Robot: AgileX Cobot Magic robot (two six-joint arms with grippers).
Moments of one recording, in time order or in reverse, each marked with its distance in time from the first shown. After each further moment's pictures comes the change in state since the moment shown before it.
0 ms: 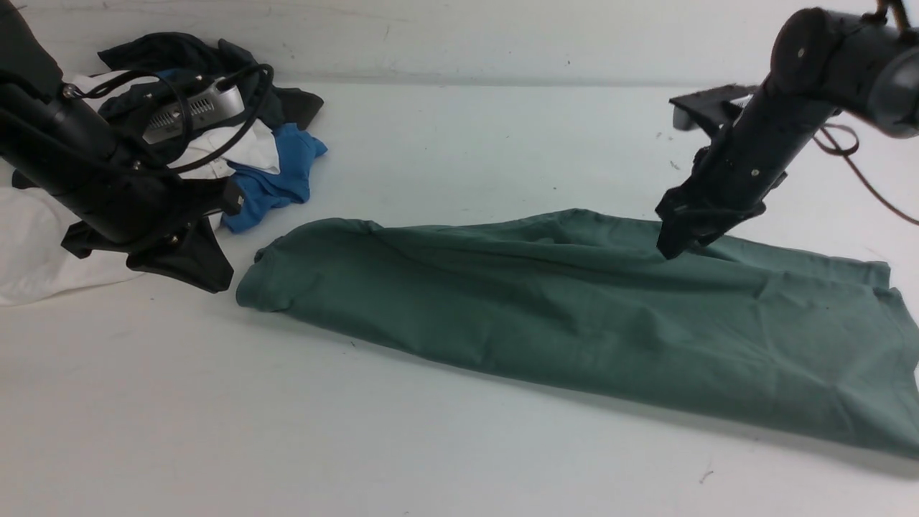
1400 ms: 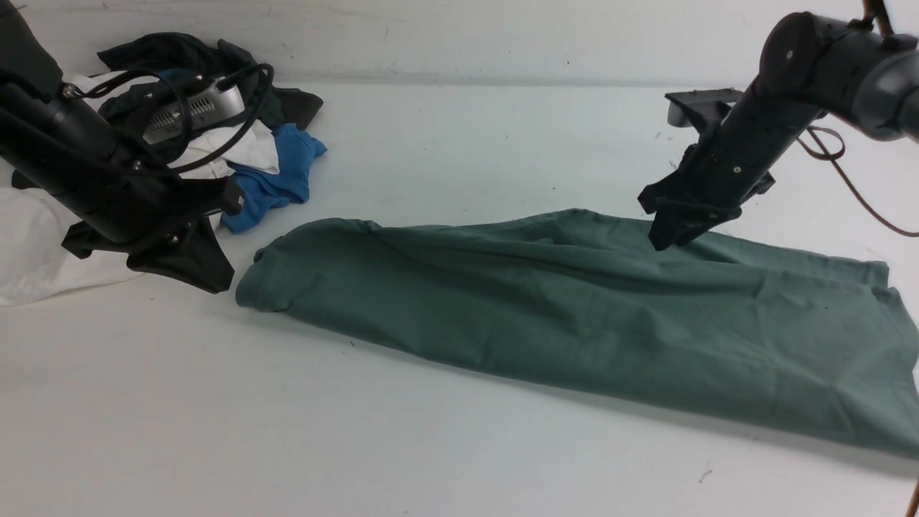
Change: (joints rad) right arm 0.016 0.022 -0.052 0.034 -0.001 0.113; left arm 0.000 0.000 0.000 -0.003 0.007 0.001
